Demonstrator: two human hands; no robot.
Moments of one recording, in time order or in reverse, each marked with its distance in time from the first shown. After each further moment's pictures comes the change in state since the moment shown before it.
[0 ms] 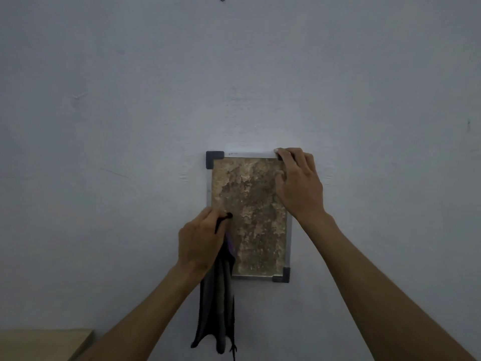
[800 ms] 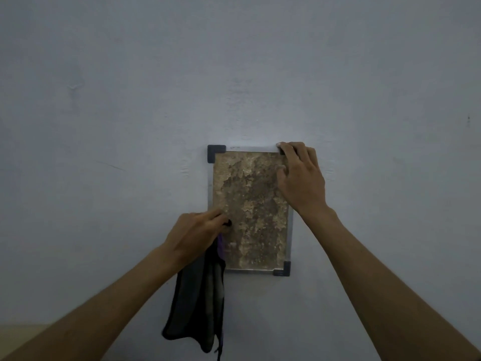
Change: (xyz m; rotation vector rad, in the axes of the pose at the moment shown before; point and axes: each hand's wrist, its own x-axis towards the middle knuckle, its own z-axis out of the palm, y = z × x) left_hand 0.012 -0.033 -0.020 0.162 -0.243 0.587; right_hand 0.000 -0.002 -0.001 -0.020 -0.001 0.004
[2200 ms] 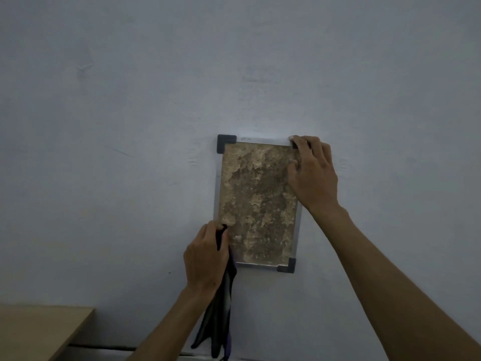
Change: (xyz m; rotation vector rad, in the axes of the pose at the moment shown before) left_hand -0.037 0.069 0.055 -0.280 0.329 -0.835; right_hand -0.001 0.001 0.001 -0.003 0.014 -0.014
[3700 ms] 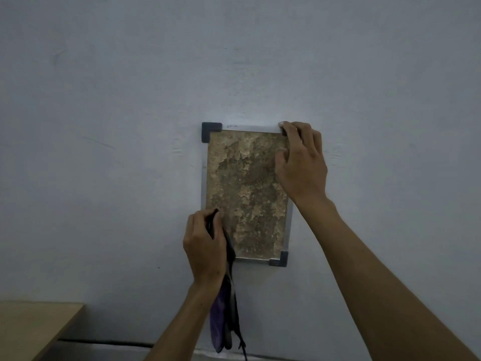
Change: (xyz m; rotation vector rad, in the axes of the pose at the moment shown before) left_hand -0.003 0.033 0.024 -0.203 0.193 -0.158; right_hand -0.004 0.002 0.013 0.057 0.080 0.008
